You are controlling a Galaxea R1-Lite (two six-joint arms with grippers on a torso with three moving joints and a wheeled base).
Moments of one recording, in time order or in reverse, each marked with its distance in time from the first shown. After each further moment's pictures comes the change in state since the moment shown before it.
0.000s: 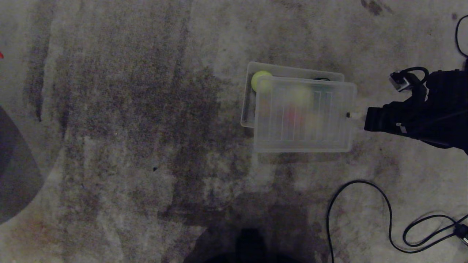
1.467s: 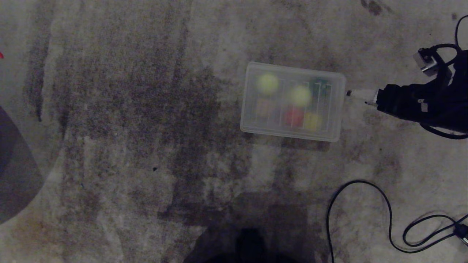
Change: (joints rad) left arm 0.000 0.000 0.000 0.000 0.000 0.000; right arm 0.006 -0.109 -0.004 -0.002 0.018 0.263
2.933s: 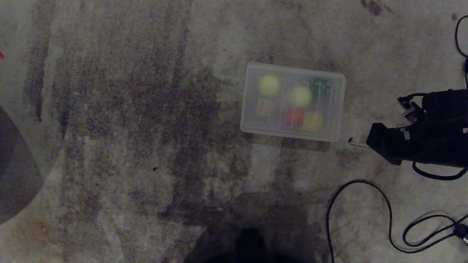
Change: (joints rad) left arm 0.000 0.000 0.000 0.000 0.000 0.000; right arm 0.023 0.056 0.131 0.145 -0.072 0.201
